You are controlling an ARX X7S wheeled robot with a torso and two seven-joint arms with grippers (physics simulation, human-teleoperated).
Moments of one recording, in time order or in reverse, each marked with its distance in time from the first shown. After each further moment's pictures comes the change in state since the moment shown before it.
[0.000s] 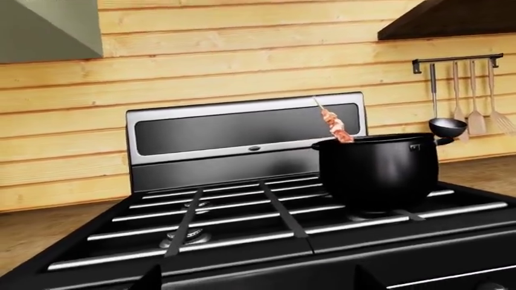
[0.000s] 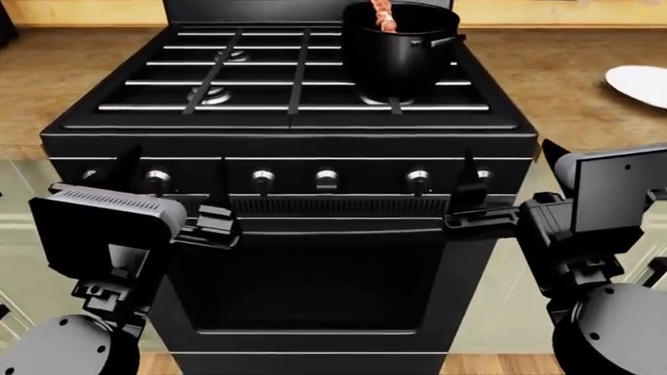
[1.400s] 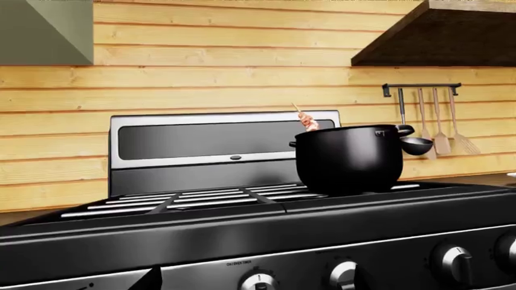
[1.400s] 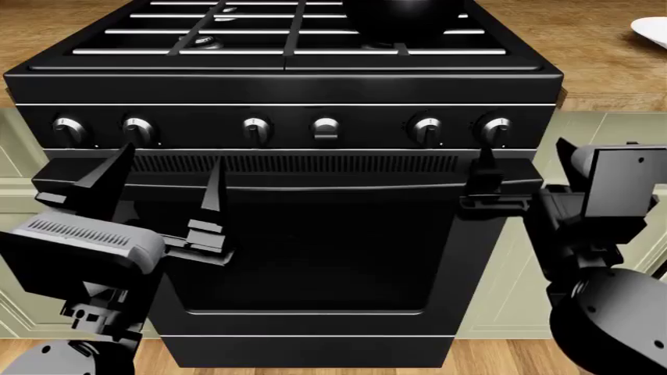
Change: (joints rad) left arm 0.101 0.007 -0.012 -0.009 0.051 0.235 0.078; right arm -0.053 -0.044 0.039 0.139 -0.031 -0.105 -0.039
